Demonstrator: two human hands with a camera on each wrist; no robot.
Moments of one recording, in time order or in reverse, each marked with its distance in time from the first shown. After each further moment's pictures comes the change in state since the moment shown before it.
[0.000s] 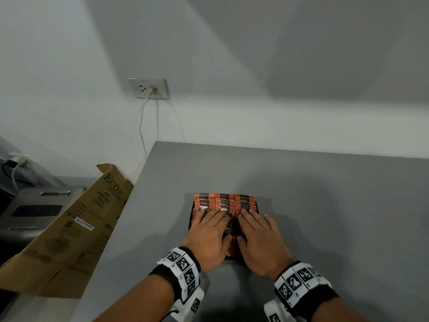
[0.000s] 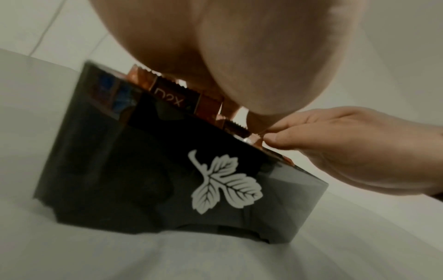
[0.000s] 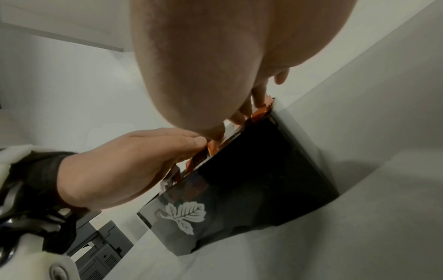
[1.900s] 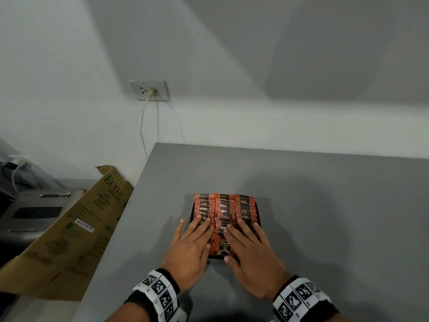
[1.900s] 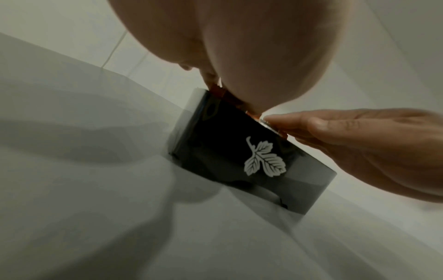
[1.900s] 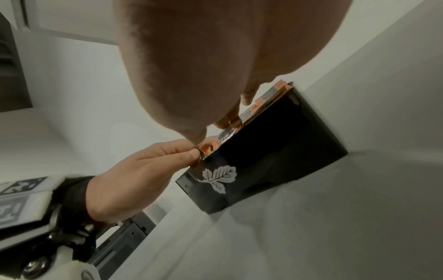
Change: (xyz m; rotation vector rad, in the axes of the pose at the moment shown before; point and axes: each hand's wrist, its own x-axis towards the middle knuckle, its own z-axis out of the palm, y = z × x) left_hand -0.052 -0.031 0.018 -0.055 0.078 -0.002; right_hand -0.029 -0.025 0.007 -0.002 -0.010 -0.157
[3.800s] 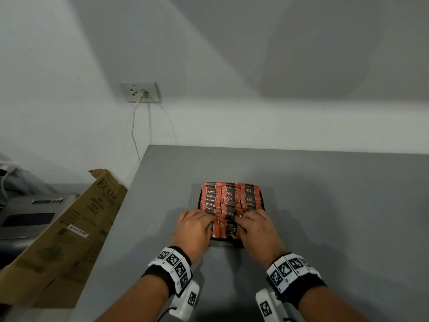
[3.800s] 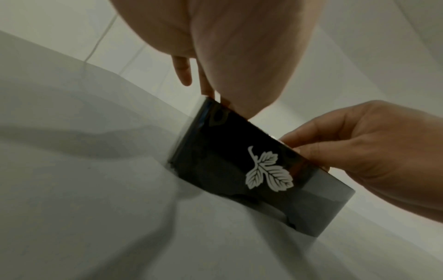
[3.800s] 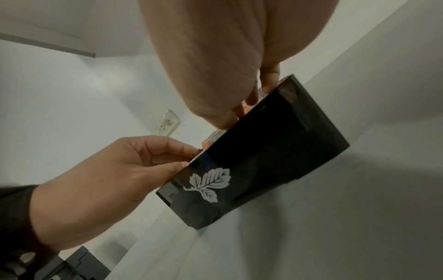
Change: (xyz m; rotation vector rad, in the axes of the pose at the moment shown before) left_hand 0.061 0.008 -0.005 -0.139 0.214 -0.027; right_hand 0.038 0.046 -0.002 0.159 0.440 0.078
